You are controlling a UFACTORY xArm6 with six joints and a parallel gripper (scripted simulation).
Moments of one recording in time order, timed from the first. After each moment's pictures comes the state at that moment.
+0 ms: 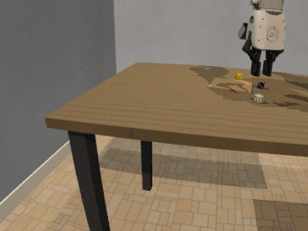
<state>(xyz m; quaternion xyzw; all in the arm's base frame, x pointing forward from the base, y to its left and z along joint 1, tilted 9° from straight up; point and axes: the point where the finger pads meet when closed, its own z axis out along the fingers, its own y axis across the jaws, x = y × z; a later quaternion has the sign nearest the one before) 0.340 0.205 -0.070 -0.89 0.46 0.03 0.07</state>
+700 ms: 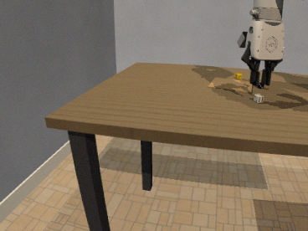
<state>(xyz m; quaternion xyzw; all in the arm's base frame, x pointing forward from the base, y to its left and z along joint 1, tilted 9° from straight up) 0.340 0.208 -0.095 -0.89 0.46 0.03 0.07</state>
